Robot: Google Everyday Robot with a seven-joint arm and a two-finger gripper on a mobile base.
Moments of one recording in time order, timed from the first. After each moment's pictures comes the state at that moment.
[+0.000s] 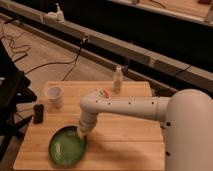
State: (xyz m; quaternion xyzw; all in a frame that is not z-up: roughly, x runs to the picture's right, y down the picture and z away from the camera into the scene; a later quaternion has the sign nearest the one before) arm -0.106 0.250 0.787 -0.45 0.08 0.45 0.77
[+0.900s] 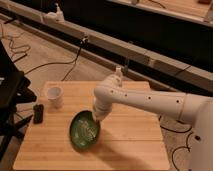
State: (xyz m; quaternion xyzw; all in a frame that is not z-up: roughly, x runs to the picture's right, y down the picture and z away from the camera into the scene) arm -0.048 0.157 0.785 -0.34 0.10 0.53 0.77
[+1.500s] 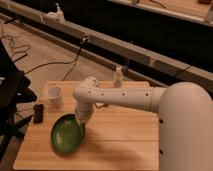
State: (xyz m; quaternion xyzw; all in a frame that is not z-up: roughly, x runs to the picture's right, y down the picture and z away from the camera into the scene) arm -0.114 0.204 0.796 -0.40 0.11 0.45 0.79
